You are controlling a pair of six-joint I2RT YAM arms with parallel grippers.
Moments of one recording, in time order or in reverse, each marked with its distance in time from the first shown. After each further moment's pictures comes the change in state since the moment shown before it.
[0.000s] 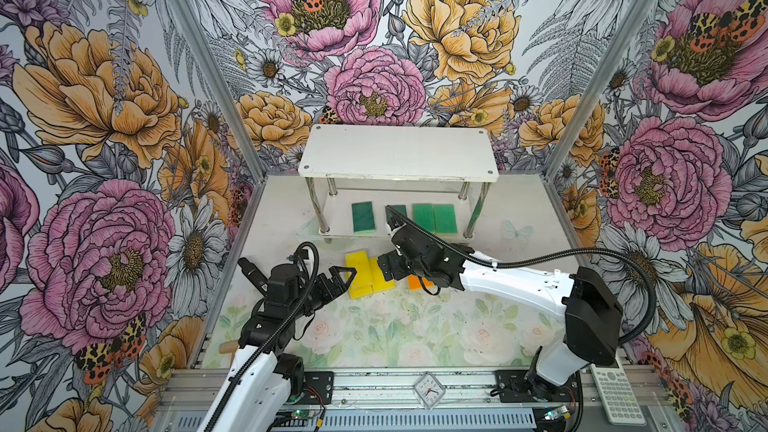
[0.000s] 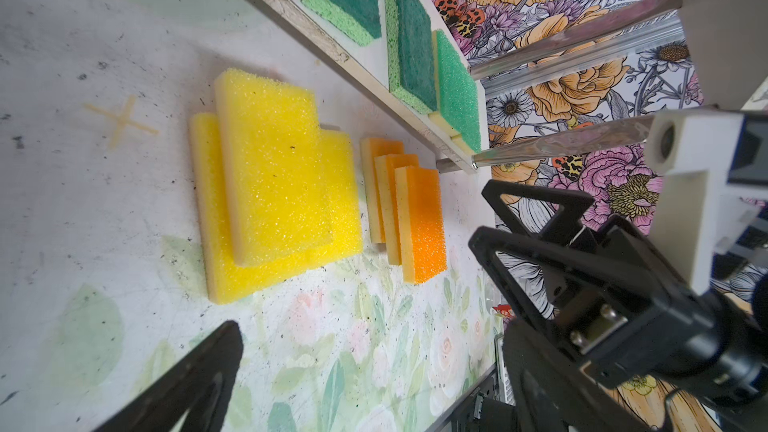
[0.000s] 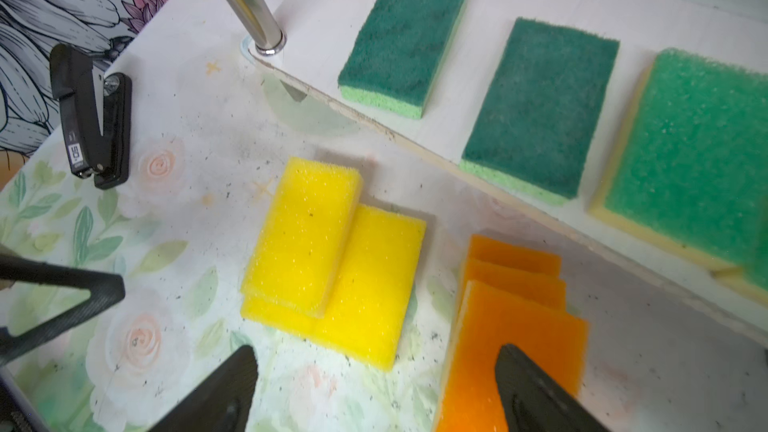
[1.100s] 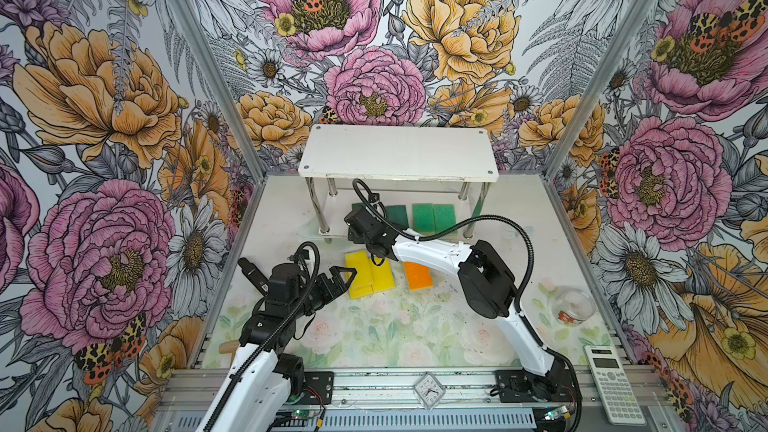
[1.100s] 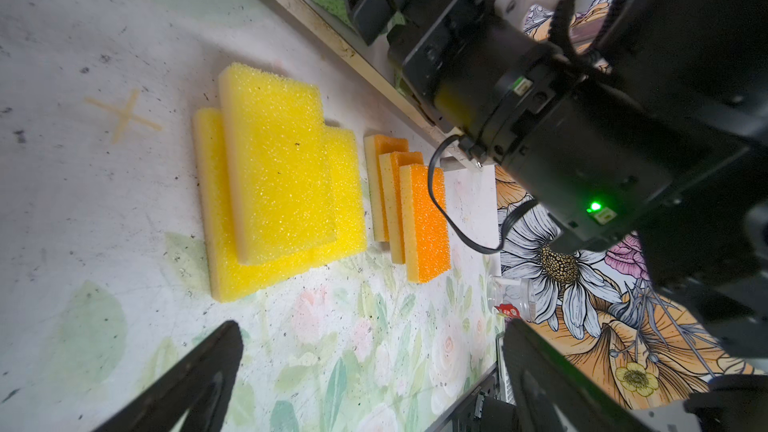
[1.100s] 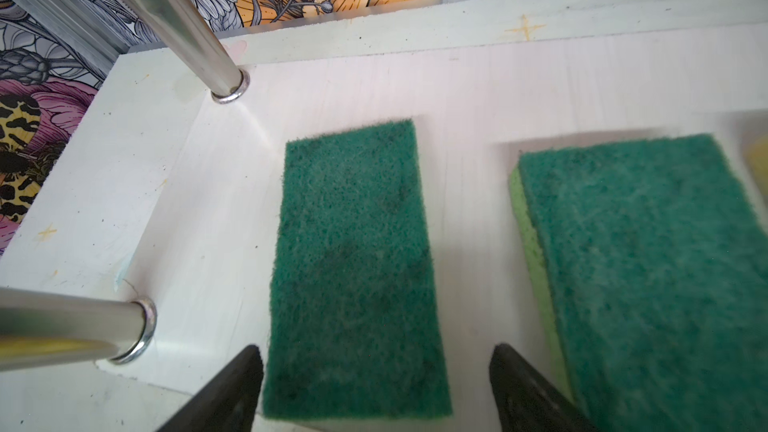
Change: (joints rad) left arm 0.000 0.012 0.000 0.002 0.001 0.001; right arm -0.037 0.687 0.709 0.002 0.312 0.322
